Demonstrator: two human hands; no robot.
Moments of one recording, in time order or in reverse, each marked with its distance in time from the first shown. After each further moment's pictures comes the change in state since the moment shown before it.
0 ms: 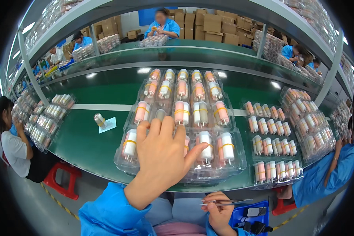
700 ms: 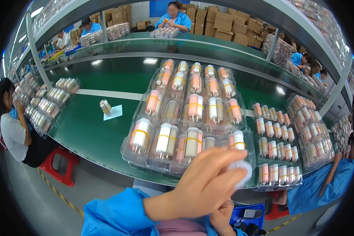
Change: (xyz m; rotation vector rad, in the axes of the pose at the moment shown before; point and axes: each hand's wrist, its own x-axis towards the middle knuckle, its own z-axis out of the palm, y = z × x) left_hand -0.028 0.034 0.003 -0.895 0.310 0.257; right_hand -0.007 0.012 -0.004 0.141 -0.062 0.089
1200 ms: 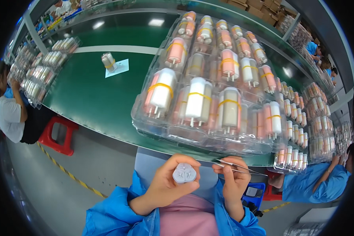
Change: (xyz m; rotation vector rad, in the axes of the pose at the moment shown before) left_hand -0.134 0.011 -0.035 -0.988 0.148 -1.065; right_hand 0.022 0.003 0.013 -0.331 -0.016 0.013
